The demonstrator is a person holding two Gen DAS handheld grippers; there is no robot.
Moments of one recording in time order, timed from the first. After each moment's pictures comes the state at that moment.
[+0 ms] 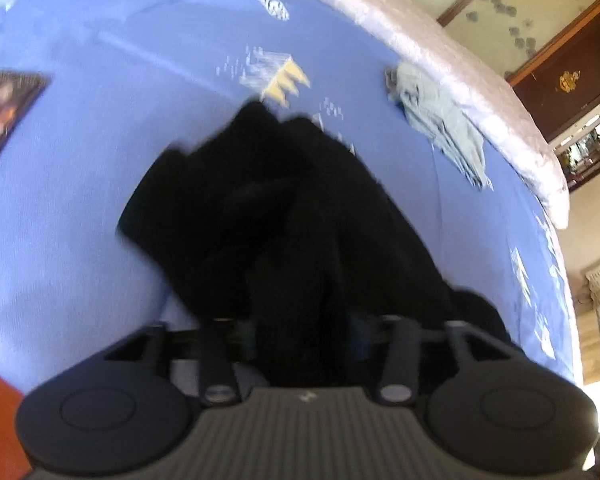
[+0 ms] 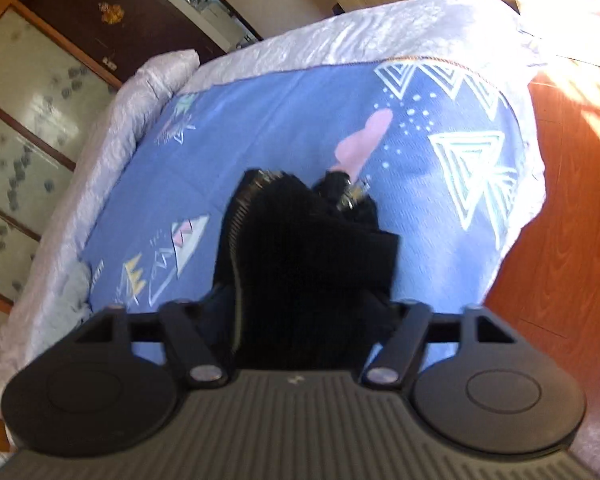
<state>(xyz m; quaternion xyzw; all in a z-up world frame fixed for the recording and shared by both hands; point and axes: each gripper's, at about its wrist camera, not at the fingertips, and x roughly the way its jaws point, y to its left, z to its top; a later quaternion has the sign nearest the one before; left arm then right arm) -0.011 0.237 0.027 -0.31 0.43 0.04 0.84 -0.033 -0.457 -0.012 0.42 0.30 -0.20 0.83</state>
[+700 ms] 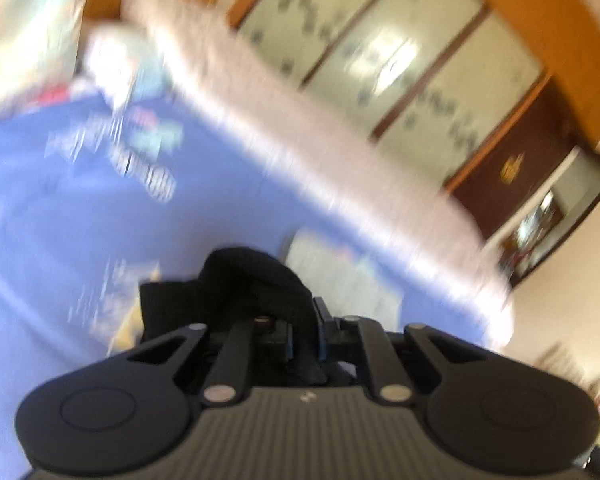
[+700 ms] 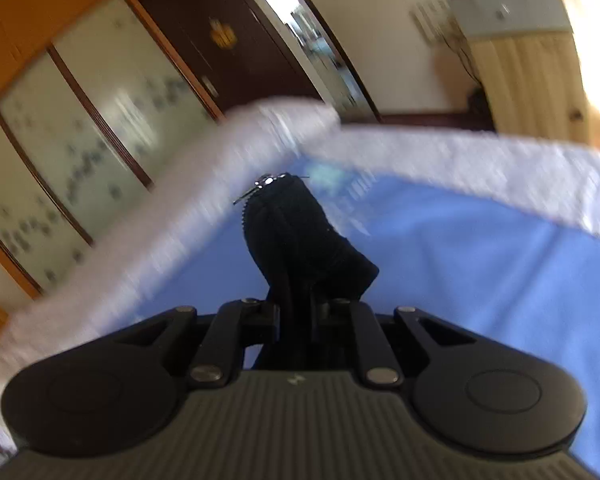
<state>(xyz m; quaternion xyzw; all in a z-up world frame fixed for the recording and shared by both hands) 0.142 0.248 0.183 -0.34 0.24 0.01 0.91 0.205 -0.433 0.110 0.33 0.15 -0.11 0.93</state>
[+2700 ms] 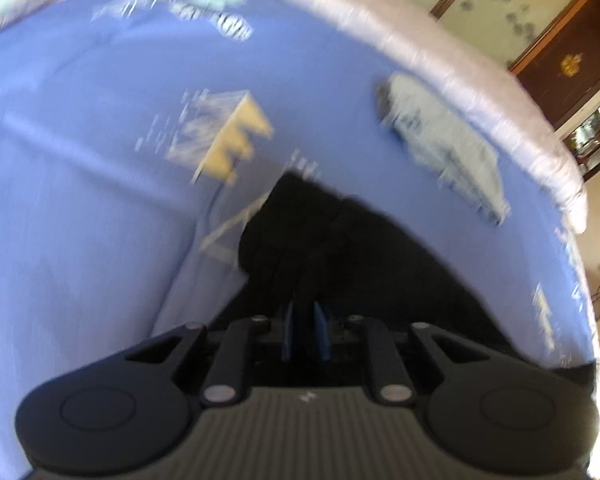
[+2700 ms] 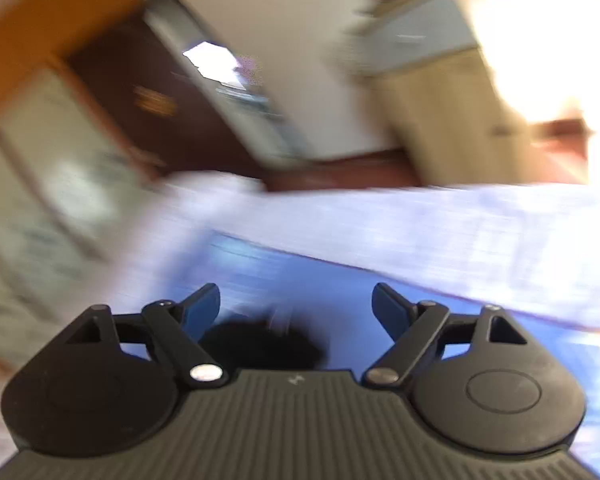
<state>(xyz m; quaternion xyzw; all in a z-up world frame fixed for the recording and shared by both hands) 0.108 0.233 0.020 -0.28 0.45 0.04 0.85 0.133 -0.576 -0.008 0.33 0.18 -0.30 0.88</state>
